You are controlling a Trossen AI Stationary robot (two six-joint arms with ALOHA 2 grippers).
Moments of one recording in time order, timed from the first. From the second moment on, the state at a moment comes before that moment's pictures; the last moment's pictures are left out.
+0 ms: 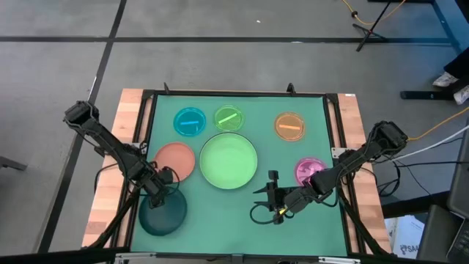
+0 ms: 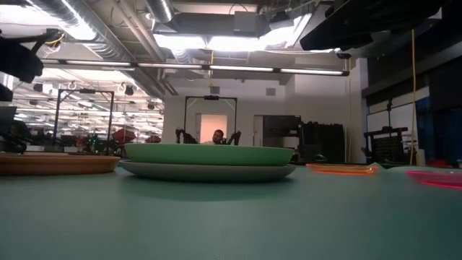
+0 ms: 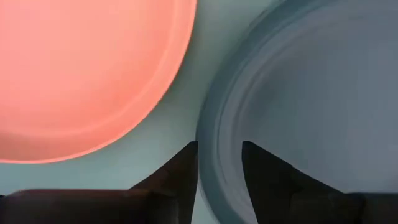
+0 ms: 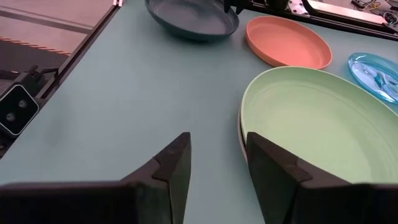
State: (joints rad) left arm -0.70 1.18 0.61 -0.87 0.02 -1.10; right arm 0.60 1.53 0.84 0.12 0.47 0.13
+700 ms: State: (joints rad) left arm -0.70 1.18 0.59 -0.88 0.04 -1.16; right arm 0.60 1.53 0.84 0.12 0.47 0.13
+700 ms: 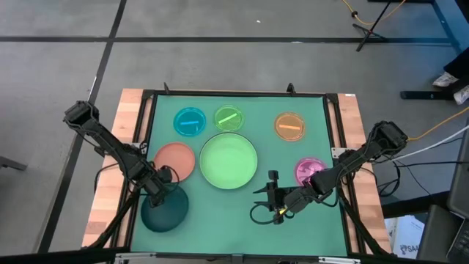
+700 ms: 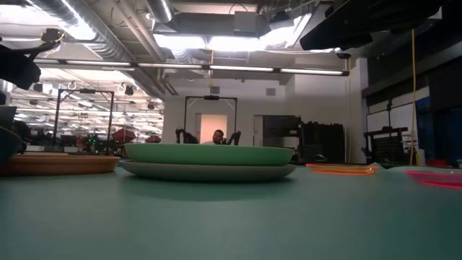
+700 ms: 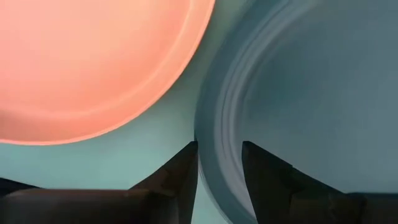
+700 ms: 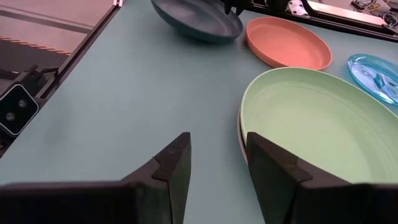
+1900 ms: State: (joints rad) left arm -0.70 1.18 0.67 -1.05 -0.01 -1.18; right arm 0.60 1.53 0.84 0.13 0.49 0.13
